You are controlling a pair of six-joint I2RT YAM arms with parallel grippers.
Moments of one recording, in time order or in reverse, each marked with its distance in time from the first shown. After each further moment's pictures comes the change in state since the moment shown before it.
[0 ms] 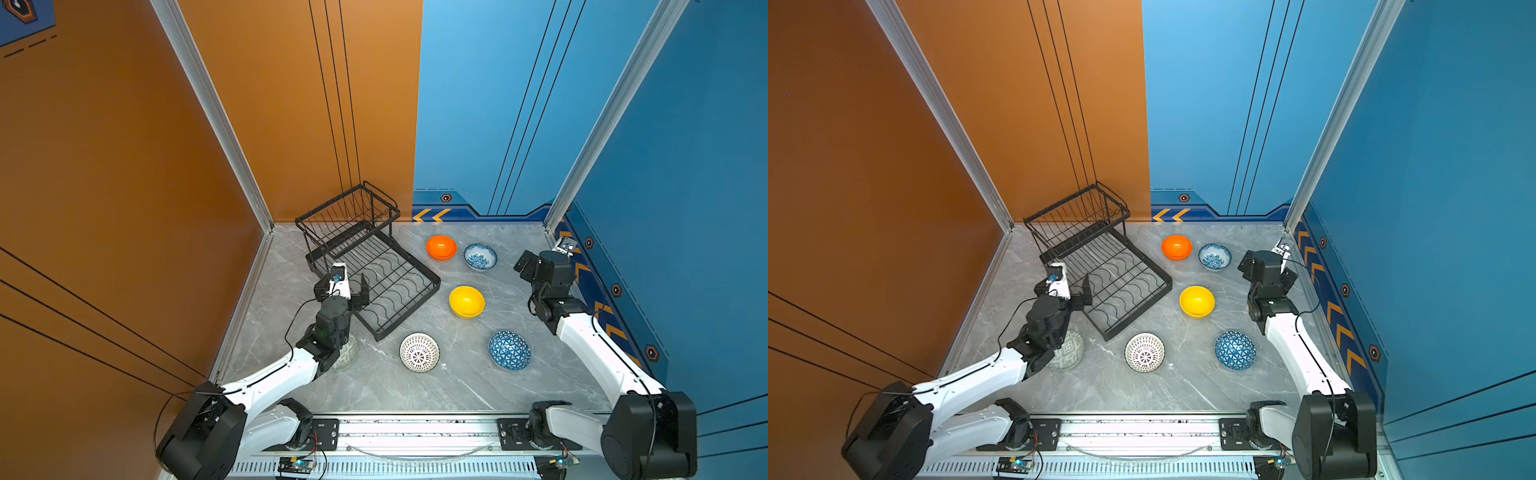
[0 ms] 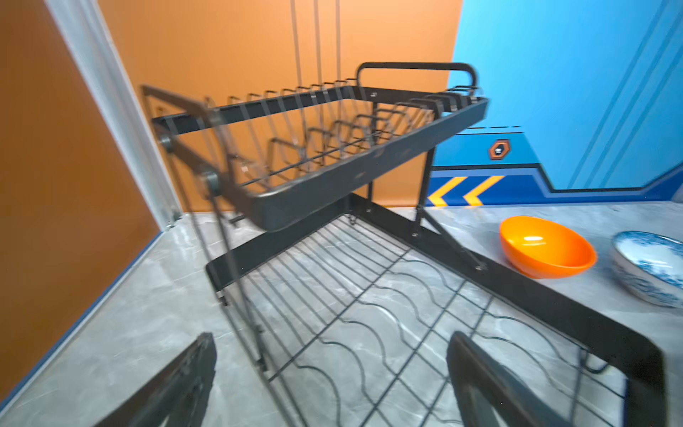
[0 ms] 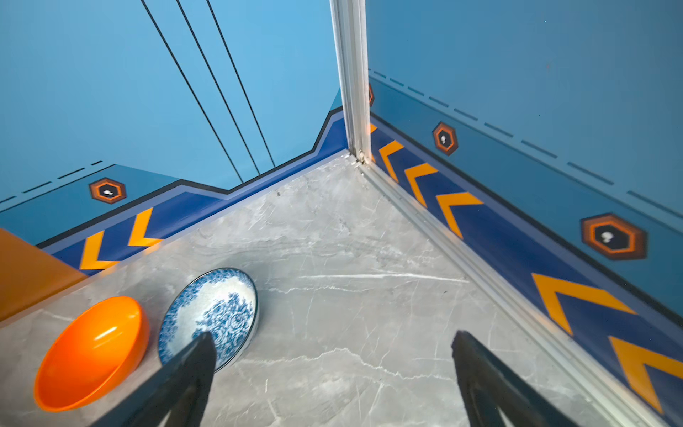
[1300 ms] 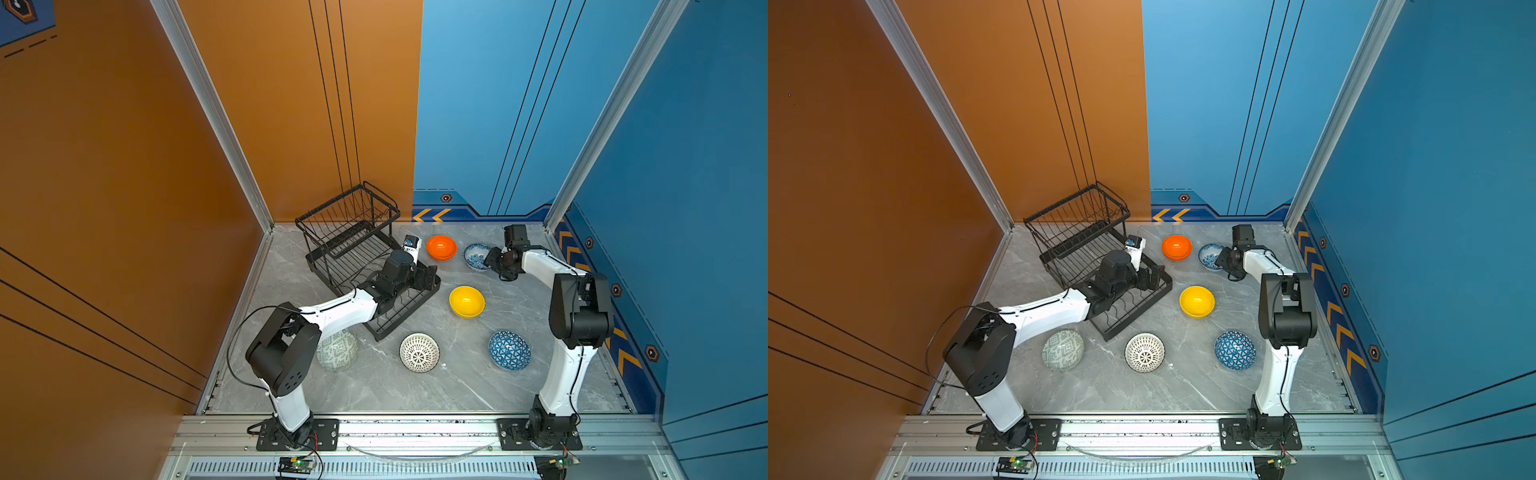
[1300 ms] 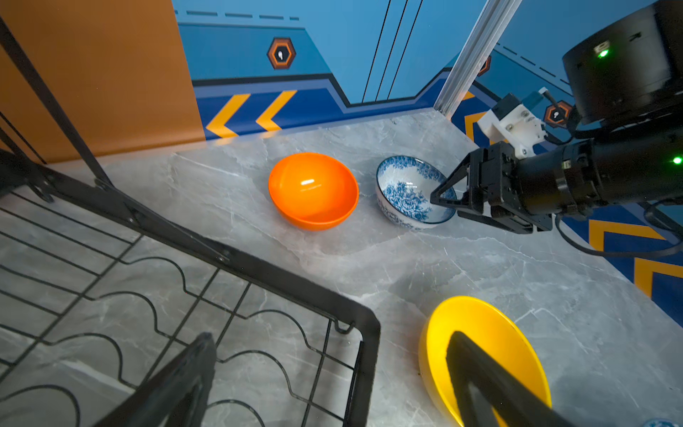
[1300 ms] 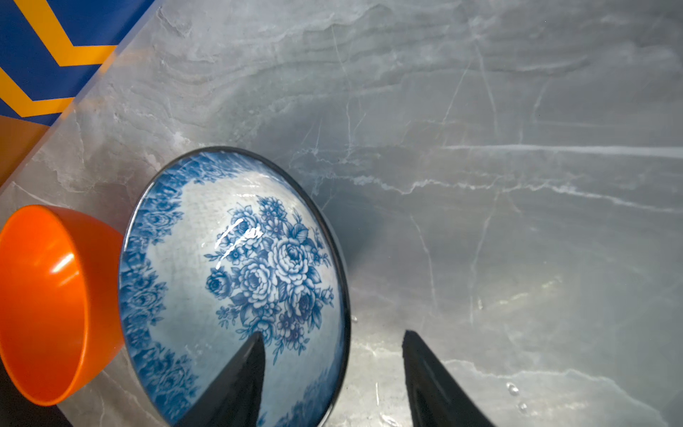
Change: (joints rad) left arm -0.096 0.591 0.682 -0.383 0.478 -0.229; right arm -0.012 0.836 0.643 -0.381 -0.476 0.179
